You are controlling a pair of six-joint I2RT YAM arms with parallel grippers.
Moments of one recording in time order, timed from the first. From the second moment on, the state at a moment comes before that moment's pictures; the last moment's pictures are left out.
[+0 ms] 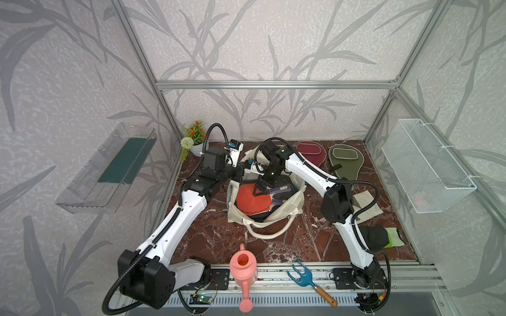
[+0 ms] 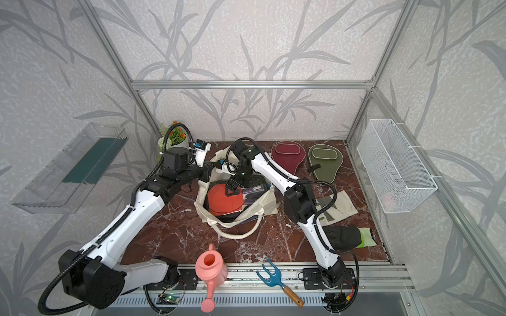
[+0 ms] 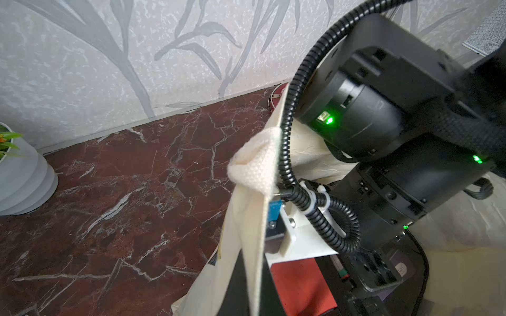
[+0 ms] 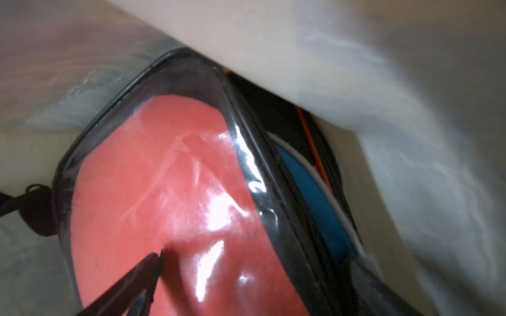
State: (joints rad) left arm -0.30 1.23 1.12 -0.40 0.21 0.00; right arm 0.70 2.36 2.29 -1.21 -0.56 -0.48
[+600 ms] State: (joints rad) left arm -0.31 1.22 1.12 -0.41 0.18 0.01; right arm 0.68 2.27 2.17 -1.21 -0.59 -0.50
